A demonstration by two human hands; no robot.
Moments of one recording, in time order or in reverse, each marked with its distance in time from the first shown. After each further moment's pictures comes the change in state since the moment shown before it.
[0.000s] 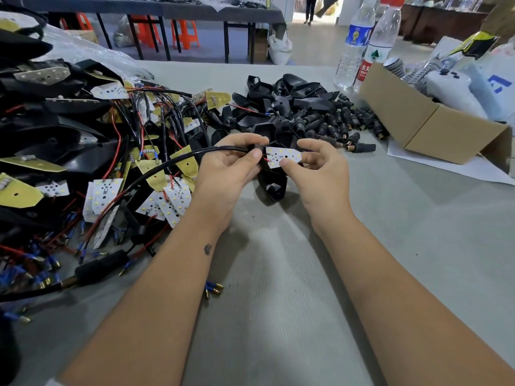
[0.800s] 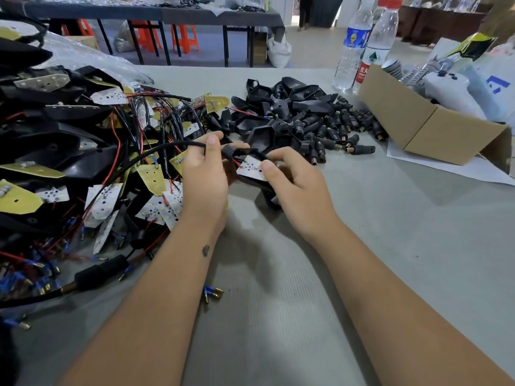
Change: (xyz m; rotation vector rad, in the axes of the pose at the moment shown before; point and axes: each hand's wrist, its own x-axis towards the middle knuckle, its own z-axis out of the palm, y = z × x) left_hand 0.006 0.003 -0.003 0.001 0.337 0.015; right_hand -0.014 0.001 0.003 -0.303 -0.309 -0.201
